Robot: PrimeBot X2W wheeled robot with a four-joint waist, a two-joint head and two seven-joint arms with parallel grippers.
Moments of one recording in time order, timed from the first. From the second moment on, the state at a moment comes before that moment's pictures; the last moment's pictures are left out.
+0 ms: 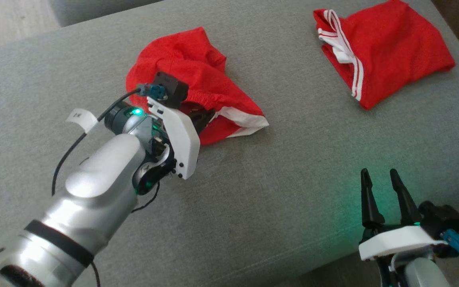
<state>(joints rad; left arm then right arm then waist) -0.81 0.26 -0.96 0.56 -0.75 -0.11 0.19 -0.03 -0.04 0.03 0.34 0.24 0.13 -0.25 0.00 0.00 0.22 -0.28</state>
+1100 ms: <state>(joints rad) -1.11 0.18 -0.87 0.58 -0.73 0.01 0.09 -0.03 -0.04 -0.01 0.35 0.24 0.13 -0.25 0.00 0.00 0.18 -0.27</state>
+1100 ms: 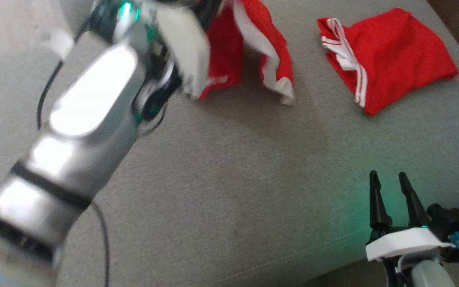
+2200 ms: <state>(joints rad) -0.35 0.52 -0.89 0.25 -0.98 0.29 0.23 0.01 -0.04 -0.04 0.34 0.14 0.13 -0.25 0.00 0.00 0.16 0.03</state>
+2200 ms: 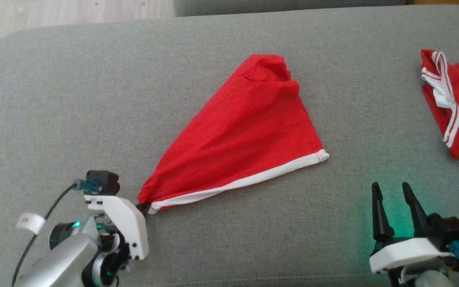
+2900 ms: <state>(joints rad) -0.22 0.48 -0.76 0.13 -0.98 0.34 -0.12 0.07 -0.04 -0.08 0.31 0.13 0.13 -0.25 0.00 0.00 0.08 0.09</state>
